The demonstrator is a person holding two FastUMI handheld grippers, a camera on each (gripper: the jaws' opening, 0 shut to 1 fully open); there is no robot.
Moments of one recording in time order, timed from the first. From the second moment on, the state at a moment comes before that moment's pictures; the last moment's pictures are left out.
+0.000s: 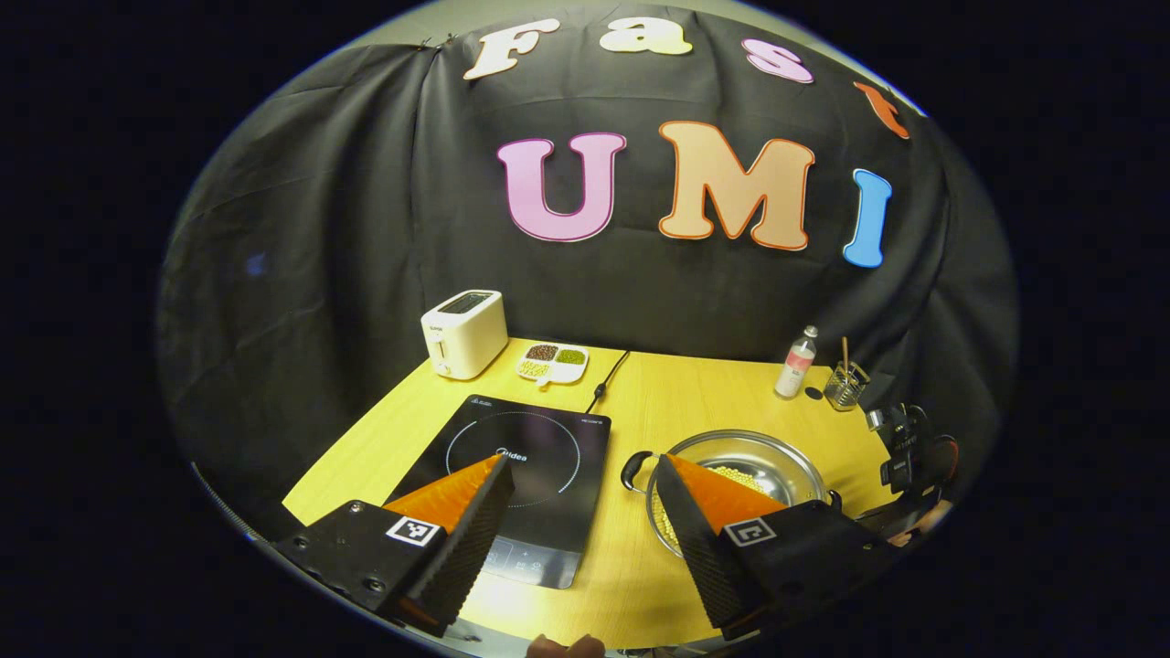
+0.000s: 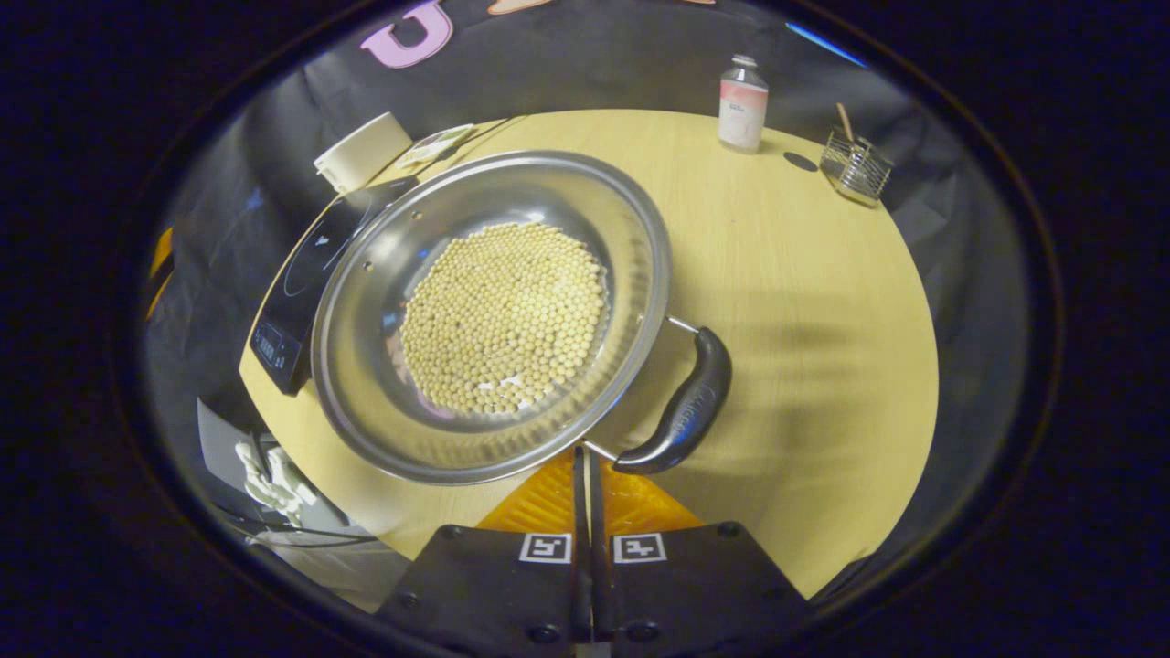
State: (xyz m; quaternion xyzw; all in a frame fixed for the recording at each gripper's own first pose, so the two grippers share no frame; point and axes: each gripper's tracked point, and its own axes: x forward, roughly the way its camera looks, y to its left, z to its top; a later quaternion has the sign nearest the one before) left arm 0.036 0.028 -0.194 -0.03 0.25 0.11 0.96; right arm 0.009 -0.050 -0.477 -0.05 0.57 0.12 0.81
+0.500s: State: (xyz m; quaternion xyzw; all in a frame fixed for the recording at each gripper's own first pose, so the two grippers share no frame) left arm 0.038 0.020 -0.192 -0.02 0.25 0.09 0.96; right arm 0.035 -0.066 -0.481 -0.04 0.57 0.09 0.82
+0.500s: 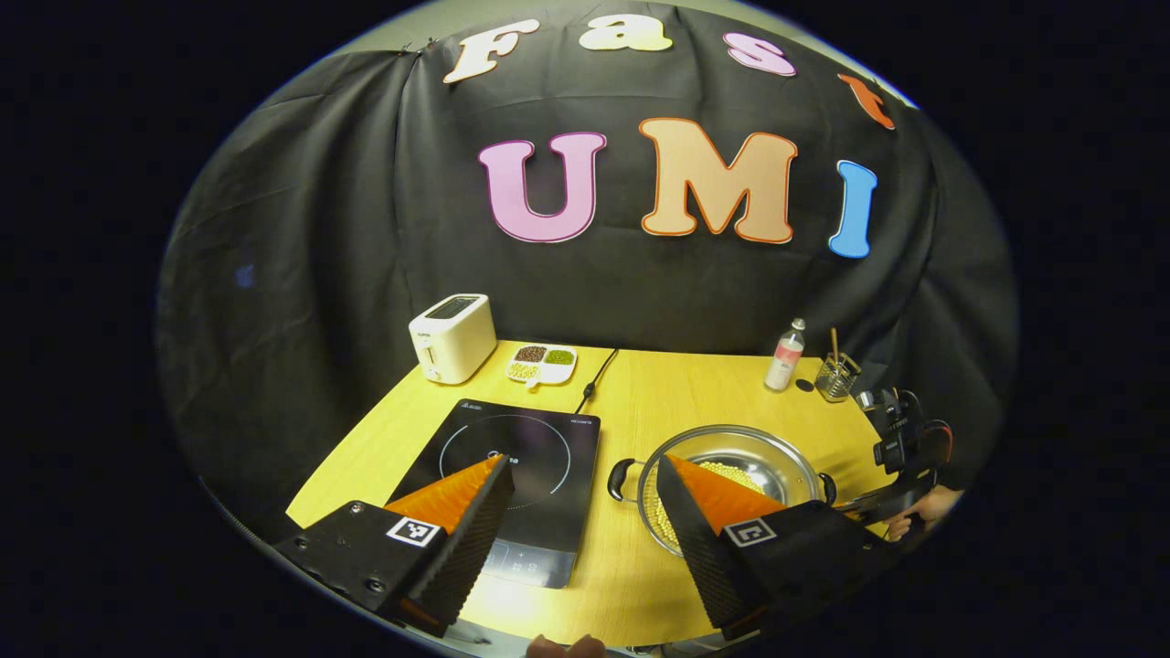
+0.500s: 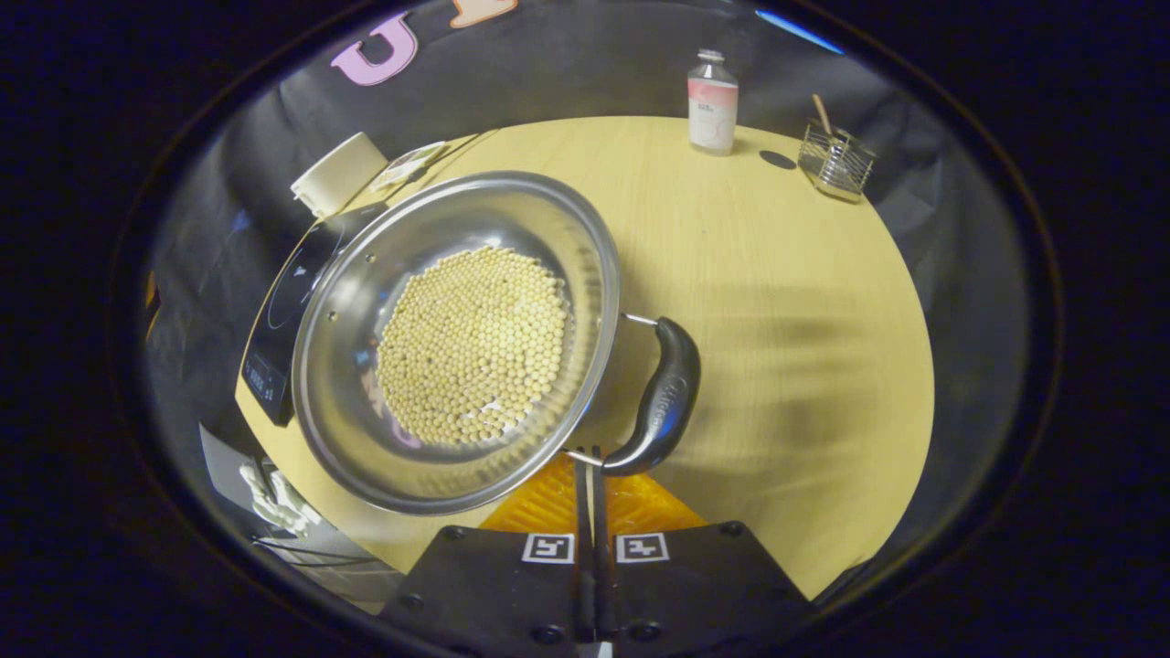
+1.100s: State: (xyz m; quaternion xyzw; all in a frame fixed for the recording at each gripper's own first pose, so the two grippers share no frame) left arm 0.076 0.020 -0.245 -0.07 0.31 -0.06 0.95; right arm 0.035 -0.088 -0.449 -0.03 0.54 -0.07 0.84
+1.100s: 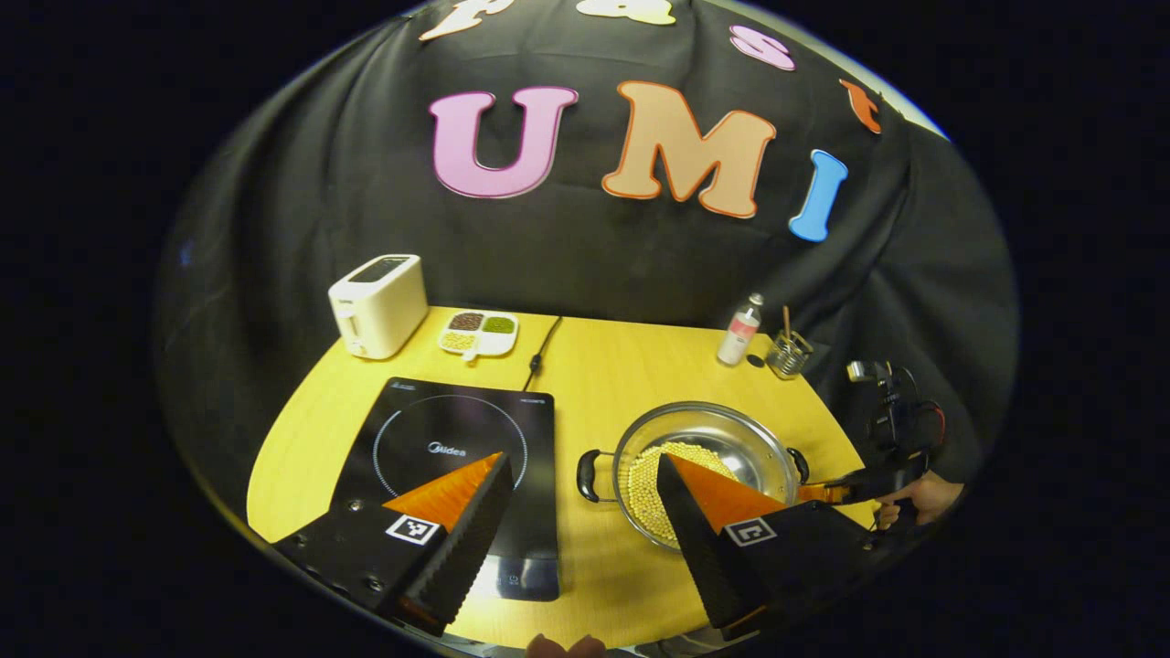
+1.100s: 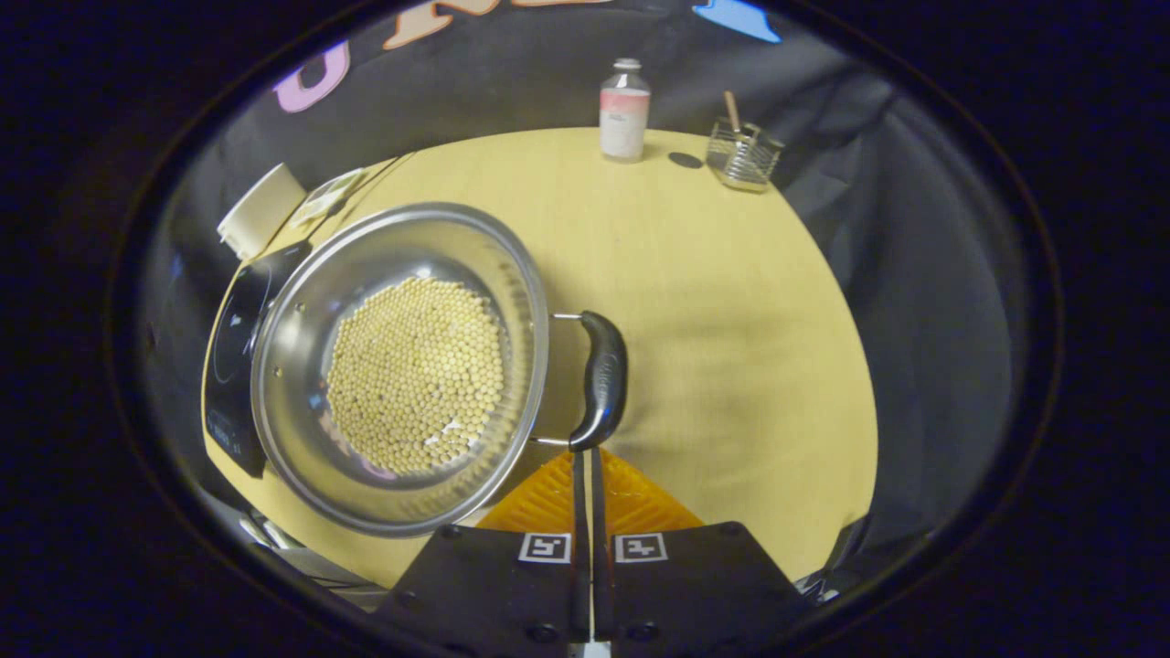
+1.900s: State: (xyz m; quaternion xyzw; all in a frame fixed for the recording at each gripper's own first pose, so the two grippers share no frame) left arm 0.110 -0.006 -0.358 -0.08 0.47 -0.14 0.87; right arm 0.064 -0.072 -0.451 0.04 0.54 -0.09 0.83
